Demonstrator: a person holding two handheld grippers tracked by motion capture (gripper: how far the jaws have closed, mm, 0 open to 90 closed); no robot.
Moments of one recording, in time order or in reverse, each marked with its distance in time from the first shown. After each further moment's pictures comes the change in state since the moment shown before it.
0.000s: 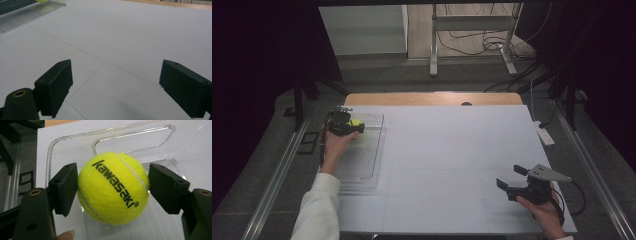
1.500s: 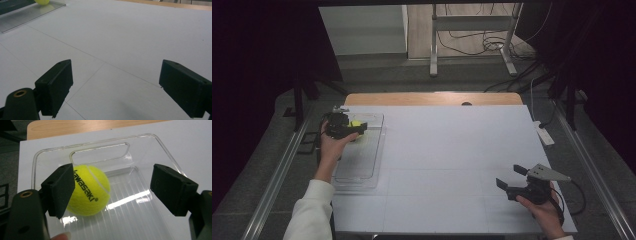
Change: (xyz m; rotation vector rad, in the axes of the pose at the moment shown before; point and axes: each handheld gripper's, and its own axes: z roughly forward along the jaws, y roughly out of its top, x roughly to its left) left arm -0.006 -0.008 -0.036 -0.127 -0.174 -0.021; right arm 0.001 0.001 0.001 0.000 -0.004 -0.003
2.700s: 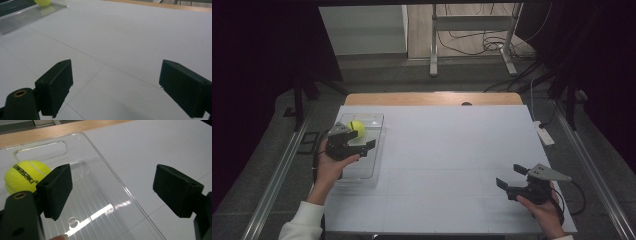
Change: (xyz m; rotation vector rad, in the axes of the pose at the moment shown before) left arm -0.047 -0.039 -0.053 -0.090 -0.204 0.140; right arm 0.001 0.001 -0.001 -0.008 0.001 0.001
